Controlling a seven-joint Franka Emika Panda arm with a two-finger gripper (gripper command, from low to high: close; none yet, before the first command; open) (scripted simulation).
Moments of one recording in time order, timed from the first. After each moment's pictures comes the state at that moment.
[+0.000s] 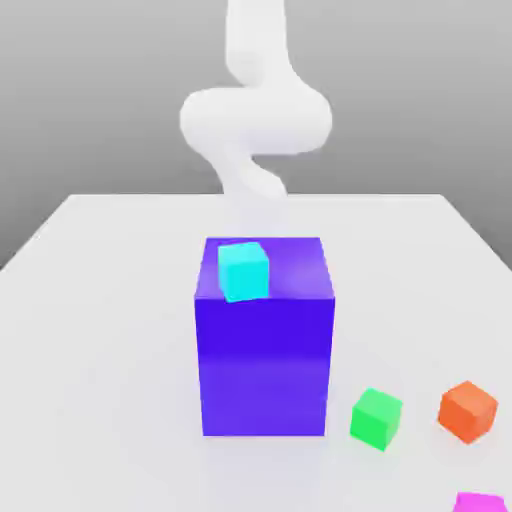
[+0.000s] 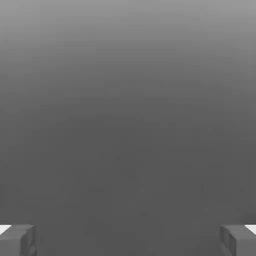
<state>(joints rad) 0.06 -0.71 -0.03 -2.29 0.02 2.32 0.71</state>
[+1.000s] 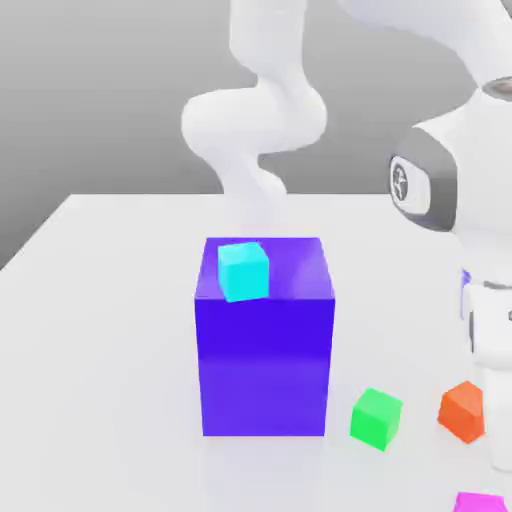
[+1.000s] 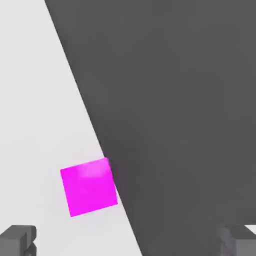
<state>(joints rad) 0.42 0.36 -0.02 -2.12 0.08 2.54 -0.20</state>
